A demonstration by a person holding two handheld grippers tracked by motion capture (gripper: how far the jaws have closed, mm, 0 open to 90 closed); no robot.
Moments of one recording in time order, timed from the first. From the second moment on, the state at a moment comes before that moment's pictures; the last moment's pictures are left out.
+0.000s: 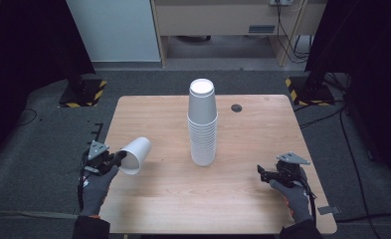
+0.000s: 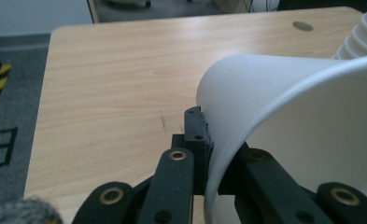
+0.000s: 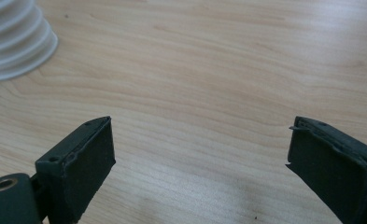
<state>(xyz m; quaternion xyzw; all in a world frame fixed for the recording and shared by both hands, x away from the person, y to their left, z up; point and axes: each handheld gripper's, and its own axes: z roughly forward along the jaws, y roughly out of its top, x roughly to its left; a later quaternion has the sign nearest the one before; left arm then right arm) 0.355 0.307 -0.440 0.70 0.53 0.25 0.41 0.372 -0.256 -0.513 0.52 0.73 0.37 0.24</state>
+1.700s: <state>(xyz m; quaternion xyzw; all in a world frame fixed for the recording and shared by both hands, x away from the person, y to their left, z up) 0.402 0.302 -0.418 0.82 0.56 0.08 0.11 0.376 -0.258 -0.539 0.53 0.76 0.32 0.22</state>
